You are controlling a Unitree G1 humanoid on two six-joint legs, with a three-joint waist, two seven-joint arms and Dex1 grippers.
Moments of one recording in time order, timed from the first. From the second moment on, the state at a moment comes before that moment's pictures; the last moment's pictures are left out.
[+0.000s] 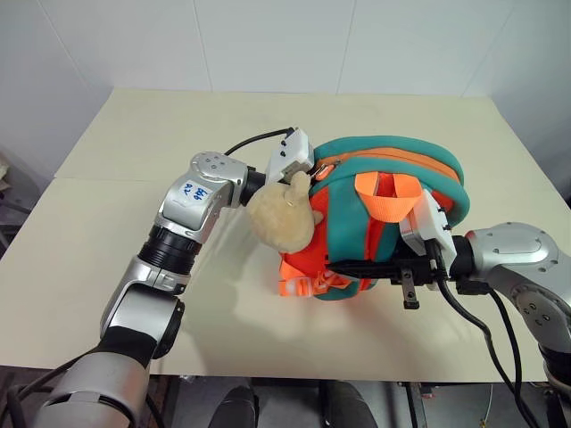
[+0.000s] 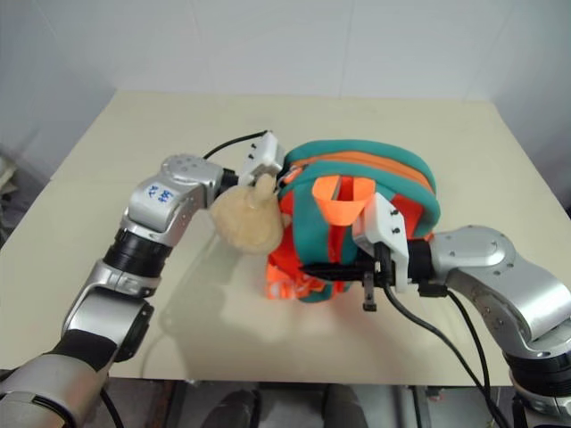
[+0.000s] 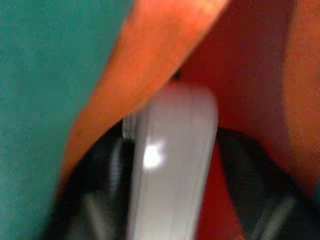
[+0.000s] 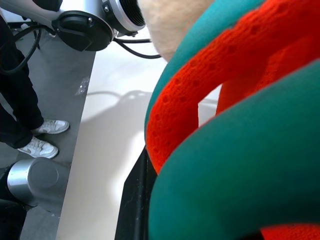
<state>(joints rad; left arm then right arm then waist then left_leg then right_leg) -1.06 0.41 -0.25 0.23 -0.31 0.59 -1.18 -0.46 -0.84 -0.02 -0.58 0.77 0.74 1.00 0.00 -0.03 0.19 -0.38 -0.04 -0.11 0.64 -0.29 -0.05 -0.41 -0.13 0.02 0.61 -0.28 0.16</state>
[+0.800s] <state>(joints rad) -1.01 0.66 -0.04 0.09 -0.50 0.65 -1.40 -0.45 -0.84 -0.02 -0.59 0.77 0.73 0.99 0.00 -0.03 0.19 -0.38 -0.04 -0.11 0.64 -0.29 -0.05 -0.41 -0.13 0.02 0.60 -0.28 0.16</state>
